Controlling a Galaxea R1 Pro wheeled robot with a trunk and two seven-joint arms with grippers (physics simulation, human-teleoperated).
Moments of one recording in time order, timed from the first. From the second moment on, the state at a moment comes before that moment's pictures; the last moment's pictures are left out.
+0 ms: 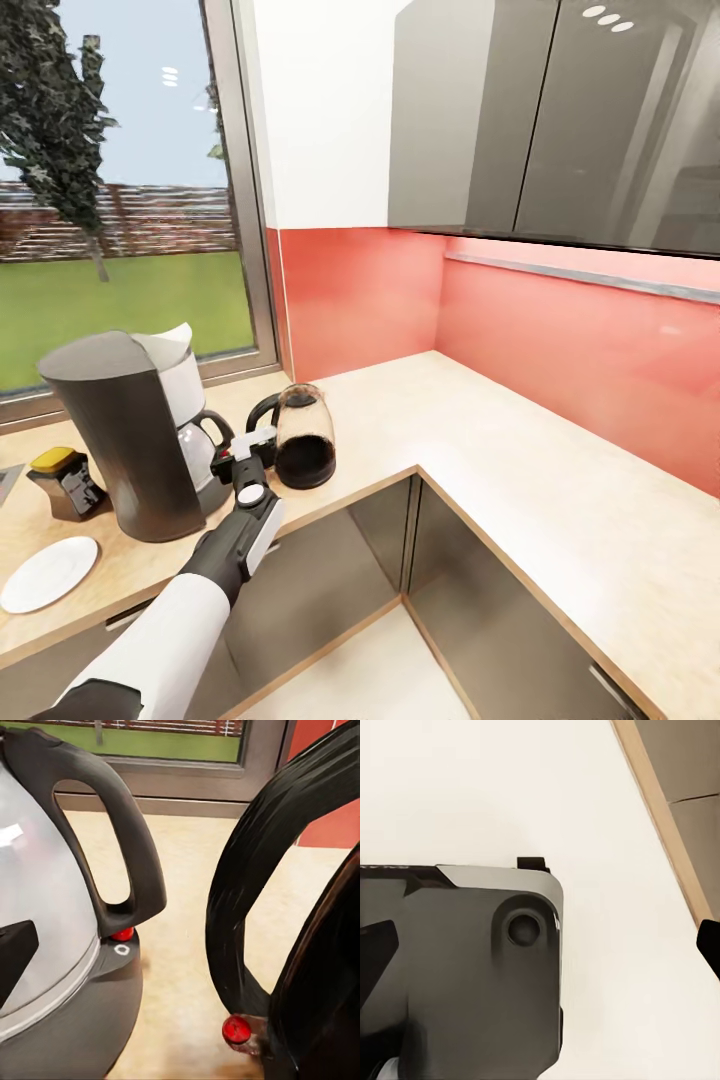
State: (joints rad) left arm -0.76 -0.12 -0.12 -0.73 0.12 -0.08 0.62; right arm -0.19 0.01 -0.16 -0.03 0.19 -0.08 -0.07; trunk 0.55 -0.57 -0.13
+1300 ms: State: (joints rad) left arm -0.32 -0.12 -0.12 -0.74 0.12 -0.34 0.56; right arm -0.19 0.01 -0.16 -0.03 0.18 -0.08 -0.07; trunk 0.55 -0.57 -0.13
